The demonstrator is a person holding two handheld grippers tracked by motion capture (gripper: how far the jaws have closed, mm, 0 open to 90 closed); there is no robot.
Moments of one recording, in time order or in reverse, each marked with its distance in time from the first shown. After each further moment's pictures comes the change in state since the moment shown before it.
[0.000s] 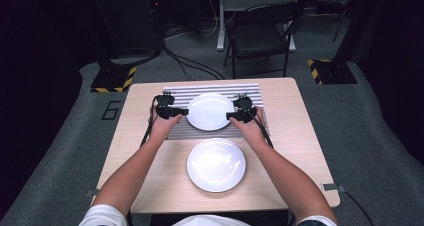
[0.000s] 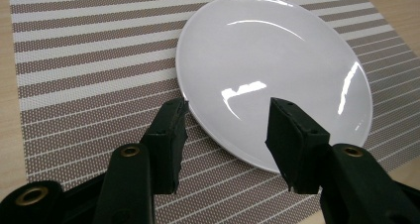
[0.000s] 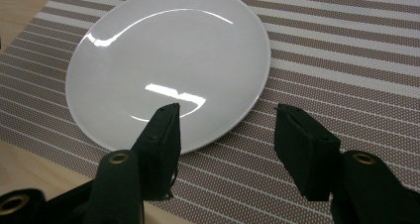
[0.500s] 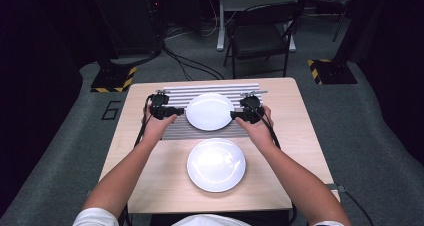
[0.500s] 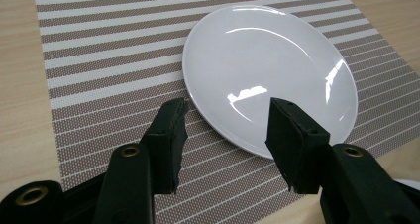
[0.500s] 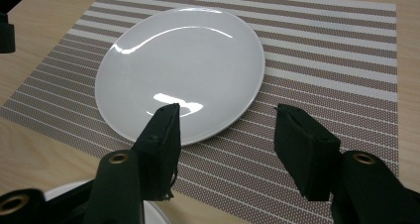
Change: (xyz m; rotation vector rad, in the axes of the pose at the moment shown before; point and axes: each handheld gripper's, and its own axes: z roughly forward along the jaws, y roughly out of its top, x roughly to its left) left arm 0.002 0.000 -0.025 -0.025 0.003 0.021; right arm -0.005 -0.001 -0.039 -0.046 0.033 0.004
